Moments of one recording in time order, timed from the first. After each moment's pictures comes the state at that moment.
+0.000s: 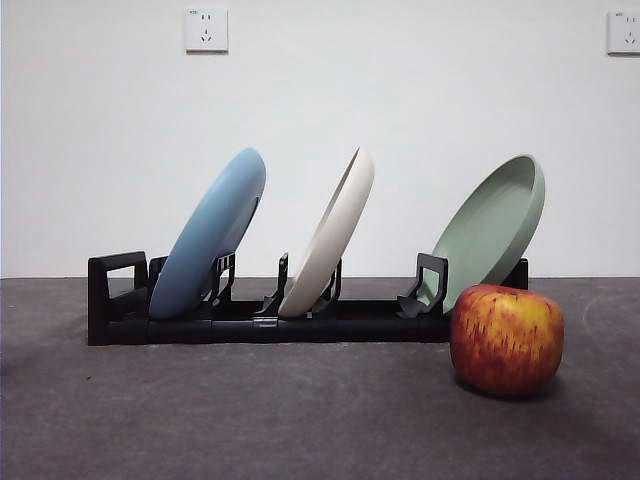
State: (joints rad) left arm 0.02 0.04 0.21 -0.23 0.35 -0.41; right arm 0.12 0.15 0.27 -0.21 -0.19 0.53
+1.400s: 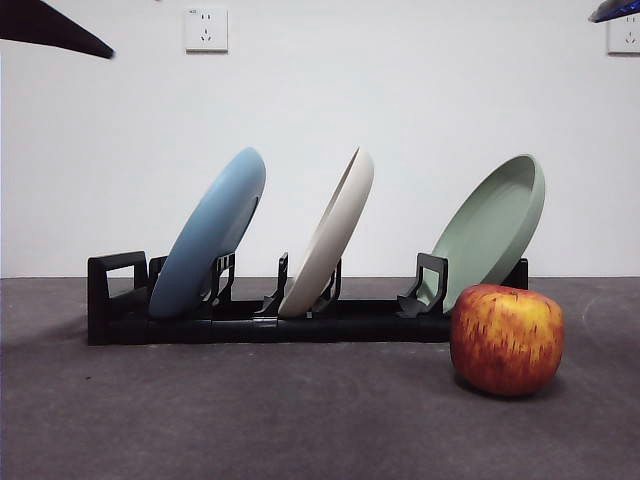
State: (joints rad) left arm -0.22 1.14 1.09 -0.50 0.48 -0.29; right arm 0.12 0.82 0.91 -0.64 -0.68 0.20
